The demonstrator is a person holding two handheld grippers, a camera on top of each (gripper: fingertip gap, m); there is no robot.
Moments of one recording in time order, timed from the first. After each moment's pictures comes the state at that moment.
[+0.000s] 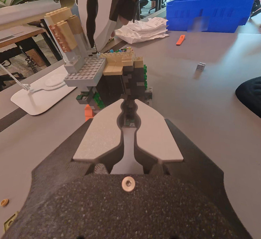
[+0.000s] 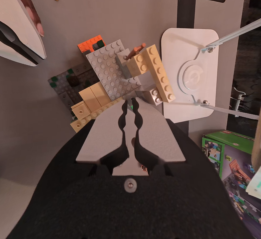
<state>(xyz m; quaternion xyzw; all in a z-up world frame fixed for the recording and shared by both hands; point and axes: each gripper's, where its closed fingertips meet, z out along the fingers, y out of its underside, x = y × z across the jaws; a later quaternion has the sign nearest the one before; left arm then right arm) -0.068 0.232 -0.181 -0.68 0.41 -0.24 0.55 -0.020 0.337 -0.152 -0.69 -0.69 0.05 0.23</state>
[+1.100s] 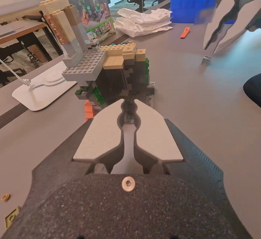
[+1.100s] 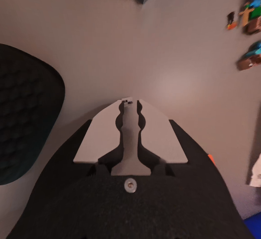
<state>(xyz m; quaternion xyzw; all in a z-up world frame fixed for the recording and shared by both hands) -0.069 0.233 -0.189 -0.69 0.42 -0.22 0.54 0.161 0.178 -0.230 -0.78 -0.57 0.11 0.23</state>
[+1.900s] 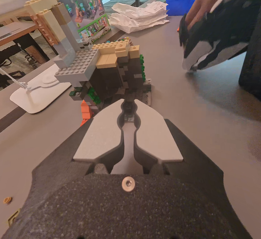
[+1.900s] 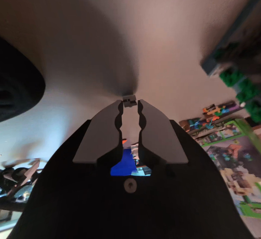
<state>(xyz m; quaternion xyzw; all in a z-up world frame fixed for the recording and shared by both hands) -0.066 0.228 -0.193 -0.69 0.44 -0.21 0.54 0.098 0.190 -0.252 -0.51 -0.82 -0.24 -0.04</state>
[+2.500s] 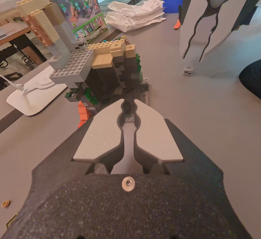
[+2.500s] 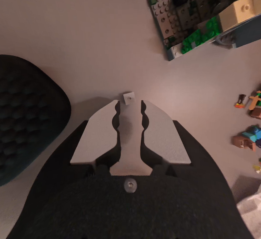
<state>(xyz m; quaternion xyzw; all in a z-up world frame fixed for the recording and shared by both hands) -0.062 0.225 -0.196 -0.69 0.45 -0.21 0.53 0.087 0.184 -0.232 -0.68 -0.70 0.12 0.20</state>
